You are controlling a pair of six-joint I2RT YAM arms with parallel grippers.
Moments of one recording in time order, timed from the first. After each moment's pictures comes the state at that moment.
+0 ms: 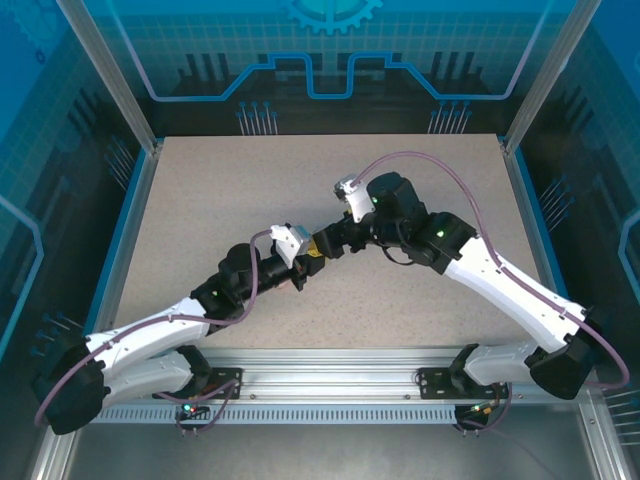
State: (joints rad) left arm -0.77 1.03 0.53 0.43 0.15 -0.06; right arm 0.77 1.27 1.32 -0.64 -0.17 0.21
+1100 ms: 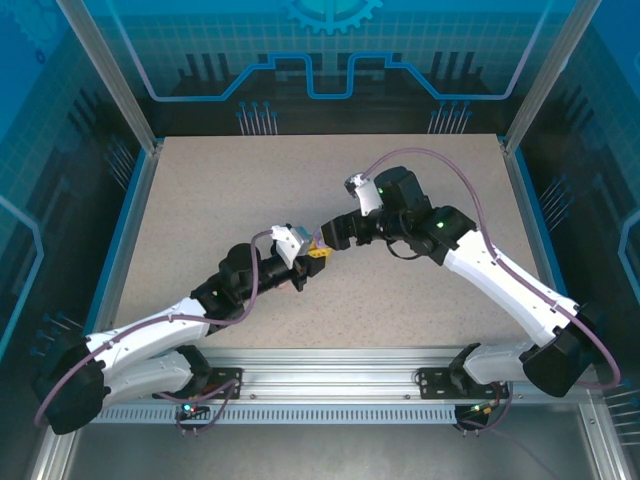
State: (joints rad) left arm -0.77 1.03 0.53 0.42 0.16 -0.06; right arm 0.67 1.31 1.28 -0.64 -0.27 0.30
